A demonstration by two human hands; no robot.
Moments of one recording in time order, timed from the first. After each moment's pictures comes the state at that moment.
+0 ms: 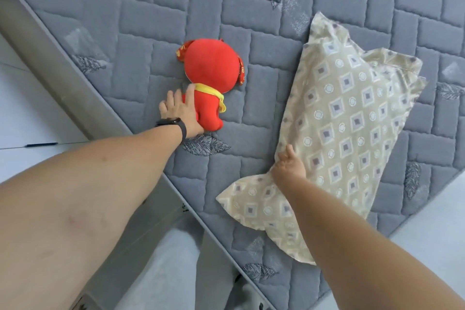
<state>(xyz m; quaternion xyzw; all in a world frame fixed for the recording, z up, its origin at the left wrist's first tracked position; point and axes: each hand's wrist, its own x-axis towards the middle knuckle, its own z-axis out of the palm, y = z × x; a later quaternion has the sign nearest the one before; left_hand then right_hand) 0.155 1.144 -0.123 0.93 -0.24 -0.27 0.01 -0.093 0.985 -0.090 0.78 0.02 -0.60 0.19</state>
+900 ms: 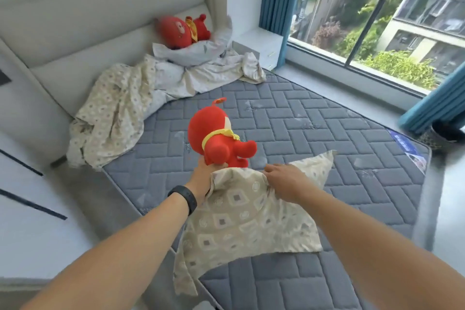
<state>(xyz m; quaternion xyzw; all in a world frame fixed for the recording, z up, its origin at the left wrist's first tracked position) 0.138 1.122 0.326 0.62 -0.11 -0.44 0.64 -0.031 0.958 0.328 0.98 -0.12 -0.15 0.00</state>
